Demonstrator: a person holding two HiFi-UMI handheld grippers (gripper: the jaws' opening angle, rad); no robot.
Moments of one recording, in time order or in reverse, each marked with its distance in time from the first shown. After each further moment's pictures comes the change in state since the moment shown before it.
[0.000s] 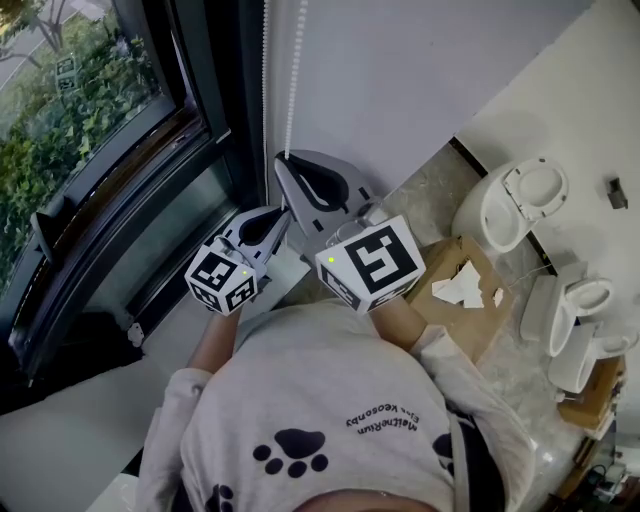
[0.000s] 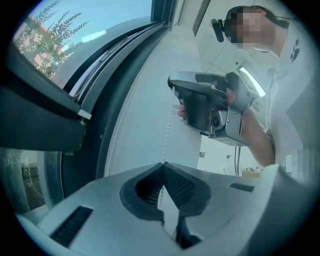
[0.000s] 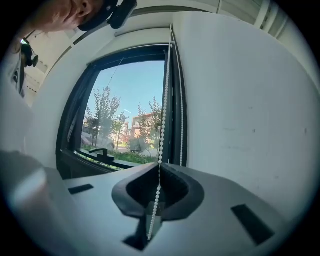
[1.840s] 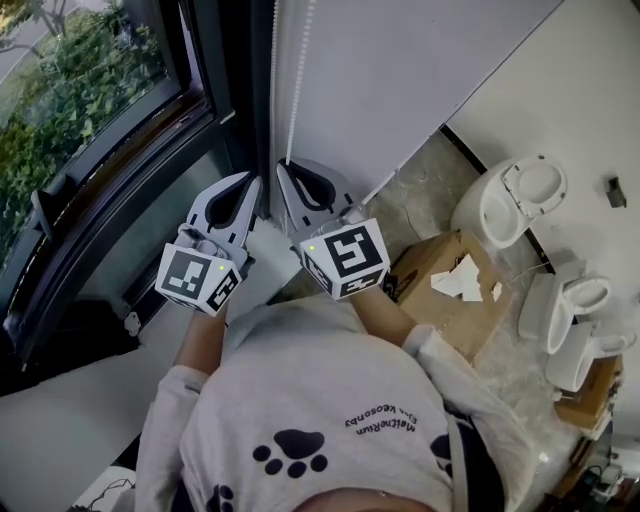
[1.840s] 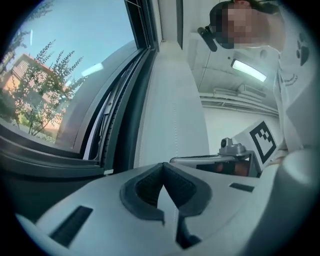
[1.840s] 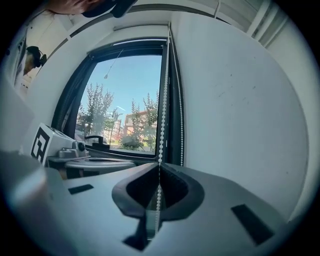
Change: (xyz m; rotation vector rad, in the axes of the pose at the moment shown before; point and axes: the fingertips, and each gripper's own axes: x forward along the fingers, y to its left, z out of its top) left arm -0.049 0.005 0.088 0.168 -0.170 0.204; right arm -0.003 0.009 -0.068 0.019 0.024 -0.094
